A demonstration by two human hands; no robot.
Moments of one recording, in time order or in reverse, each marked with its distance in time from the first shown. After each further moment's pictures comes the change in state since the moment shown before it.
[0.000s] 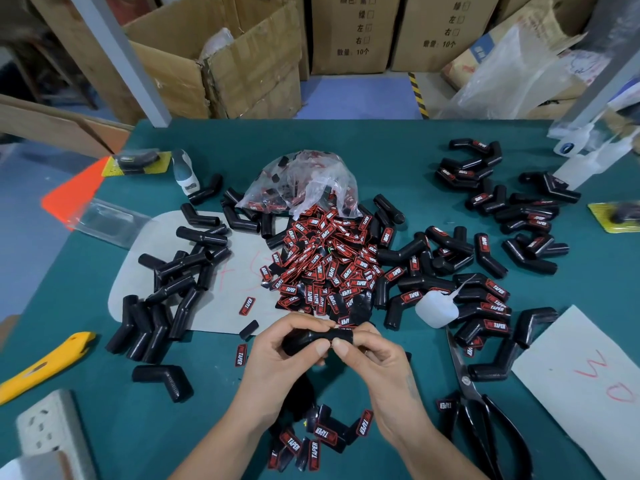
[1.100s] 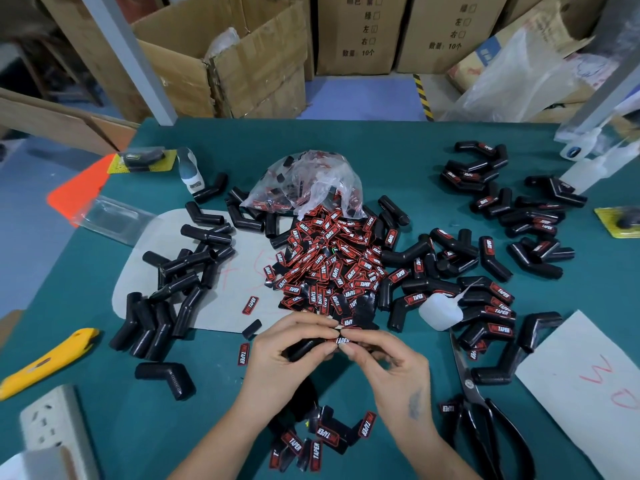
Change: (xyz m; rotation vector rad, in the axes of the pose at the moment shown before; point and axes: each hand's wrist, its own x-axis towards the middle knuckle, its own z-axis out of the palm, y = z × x) left_hand 0.006 -0.012 -0.008 0.332 -0.009 0.251; right_hand -0.007 -0.005 -0.002 -0.317 0.185 -0.287
